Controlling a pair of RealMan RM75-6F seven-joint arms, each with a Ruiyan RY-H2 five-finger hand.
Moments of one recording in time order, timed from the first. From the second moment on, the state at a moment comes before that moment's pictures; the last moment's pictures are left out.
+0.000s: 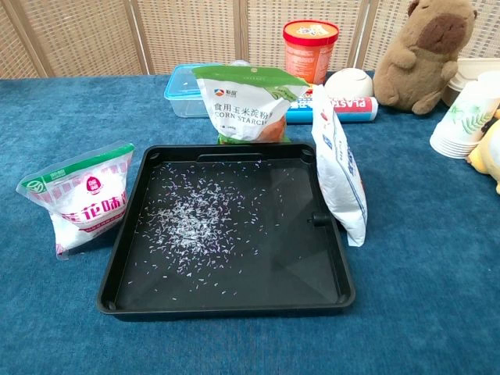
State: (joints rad) left arm -0.06 -1.28 -0.02 -1.51 1.57 1.57 0.12; right arm 0.08 -1.08 0.07 -1.69 -1.45 1.44 0.00
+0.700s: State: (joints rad) left arm -0.12 -1.43 0.03 -1.44 1.61 1.42 -0.12; right arm 0.08 -1.08 0.07 -1.69 -1.45 1.44 -0.01
